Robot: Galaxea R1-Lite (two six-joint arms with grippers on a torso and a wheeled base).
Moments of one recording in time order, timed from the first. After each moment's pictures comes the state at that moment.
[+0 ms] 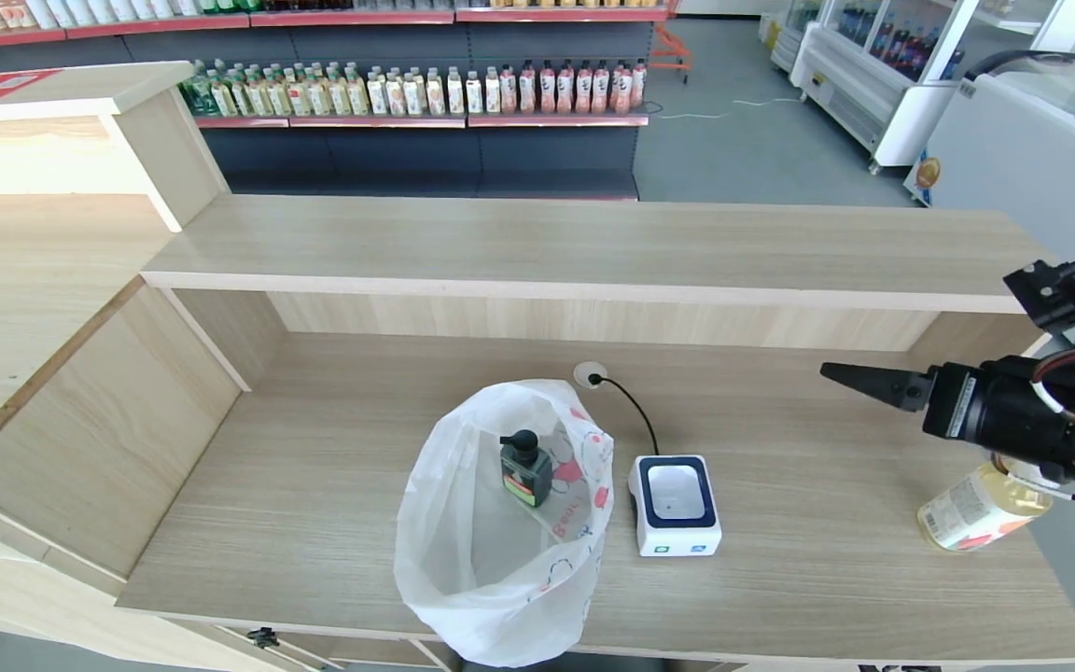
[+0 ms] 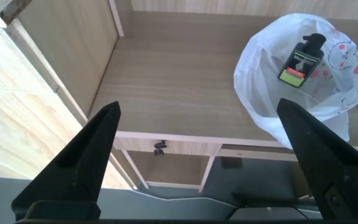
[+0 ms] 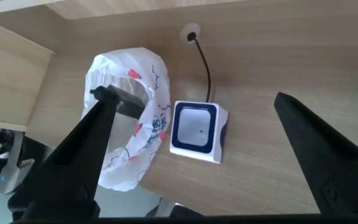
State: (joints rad) left arm 0.00 0.00 0.00 0.00 0.00 0.01; right arm 0.07 1.44 -0.60 -0.60 0.38 0.23
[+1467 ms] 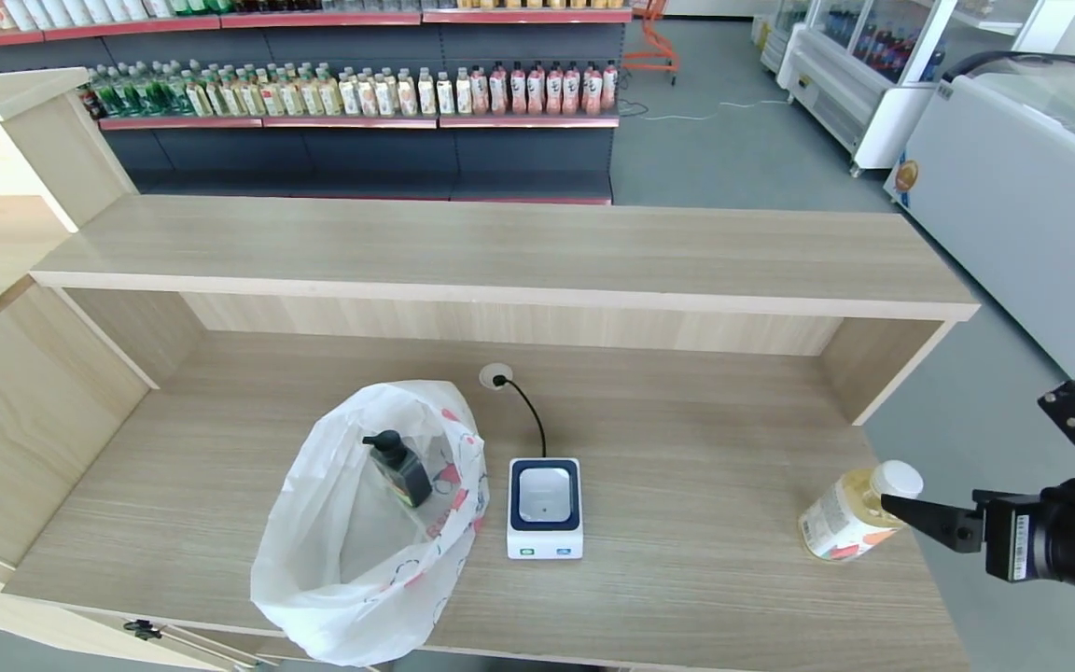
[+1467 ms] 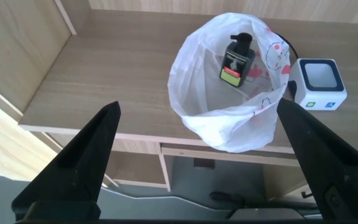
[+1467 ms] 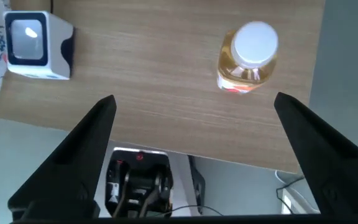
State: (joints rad) left arm 0.00 0.00 0.00 0.00 0.00 0.00; right arm 0.02 1.26 -0.39 -0.38 0.16 0.01
